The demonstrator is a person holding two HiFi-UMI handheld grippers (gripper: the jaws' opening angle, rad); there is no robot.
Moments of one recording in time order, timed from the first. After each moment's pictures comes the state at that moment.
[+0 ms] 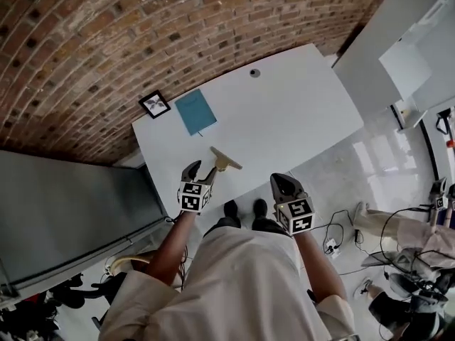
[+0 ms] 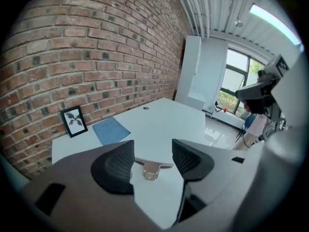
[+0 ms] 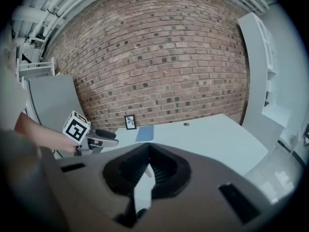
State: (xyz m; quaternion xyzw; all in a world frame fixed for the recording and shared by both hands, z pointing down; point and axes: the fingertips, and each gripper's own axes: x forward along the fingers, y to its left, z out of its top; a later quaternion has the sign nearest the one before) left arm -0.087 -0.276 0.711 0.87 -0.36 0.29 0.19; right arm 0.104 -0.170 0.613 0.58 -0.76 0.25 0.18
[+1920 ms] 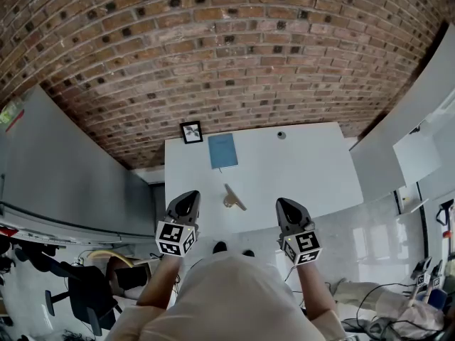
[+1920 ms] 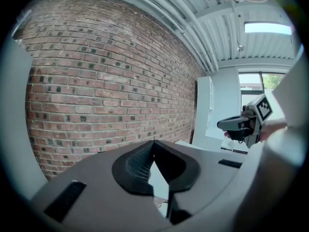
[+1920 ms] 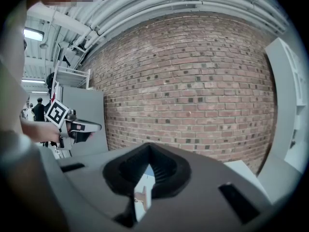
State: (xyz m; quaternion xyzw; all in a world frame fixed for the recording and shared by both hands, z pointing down) left arm -0.156 -0.219 0.469 0.85 -0.51 0.09 0.10; right arm 0.084 -0.193 0.460 0.49 -0.86 0.08 0.12
